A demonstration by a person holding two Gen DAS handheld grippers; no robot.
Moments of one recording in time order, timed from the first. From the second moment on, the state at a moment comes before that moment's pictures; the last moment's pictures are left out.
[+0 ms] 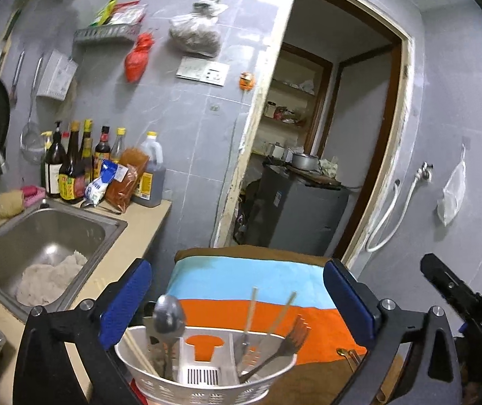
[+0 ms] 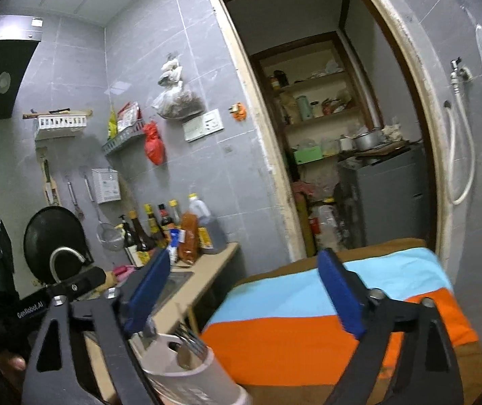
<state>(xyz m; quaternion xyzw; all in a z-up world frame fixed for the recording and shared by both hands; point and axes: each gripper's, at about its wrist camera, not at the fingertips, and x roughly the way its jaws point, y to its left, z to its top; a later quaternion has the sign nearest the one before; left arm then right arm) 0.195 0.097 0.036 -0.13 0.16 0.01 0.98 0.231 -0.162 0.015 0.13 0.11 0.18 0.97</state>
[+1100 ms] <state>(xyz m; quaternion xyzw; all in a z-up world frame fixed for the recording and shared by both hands) 0.228 -0.100 -0.036 -0.06 0.25 -0.05 0.97 0.241 -0.359 -0.043 0.08 0.22 0.07 0.97</state>
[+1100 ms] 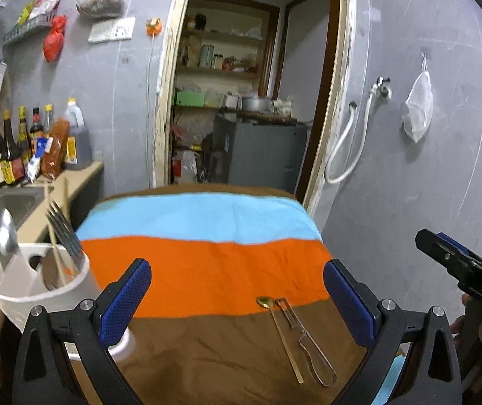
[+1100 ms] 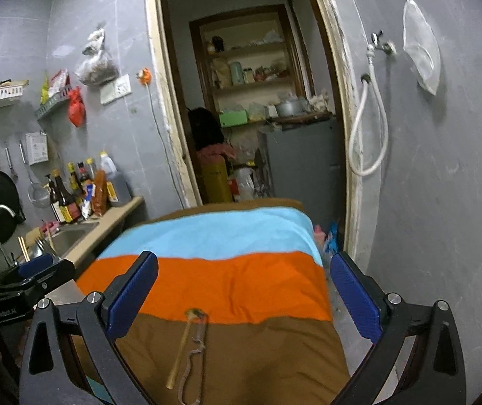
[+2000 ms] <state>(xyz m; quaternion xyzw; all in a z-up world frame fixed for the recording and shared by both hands) 0.276 -0.084 -0.145 -0.13 0.41 -0.02 0.90 0.293 -0.316 -0.181 0.02 0.38 0.13 0.91</state>
